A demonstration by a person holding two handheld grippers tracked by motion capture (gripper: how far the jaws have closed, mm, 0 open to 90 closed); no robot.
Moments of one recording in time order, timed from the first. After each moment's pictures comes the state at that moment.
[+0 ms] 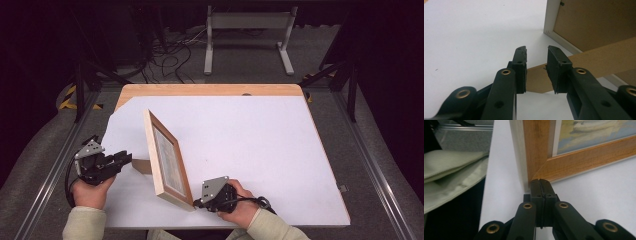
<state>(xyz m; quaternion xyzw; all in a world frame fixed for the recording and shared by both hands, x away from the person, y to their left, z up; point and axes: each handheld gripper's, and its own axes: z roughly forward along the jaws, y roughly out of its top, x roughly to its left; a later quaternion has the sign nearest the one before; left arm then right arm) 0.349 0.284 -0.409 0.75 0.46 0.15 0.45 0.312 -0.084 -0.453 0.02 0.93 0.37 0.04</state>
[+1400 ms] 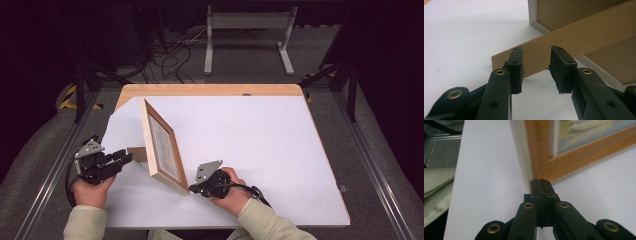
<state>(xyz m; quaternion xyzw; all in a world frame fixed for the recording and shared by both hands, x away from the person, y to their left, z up) 0.351 0.284 -0.410 0.75 0.47 0.15 0.45 0.345 -0.065 -0.449 0.07 0.92 0.37 0.05</state>
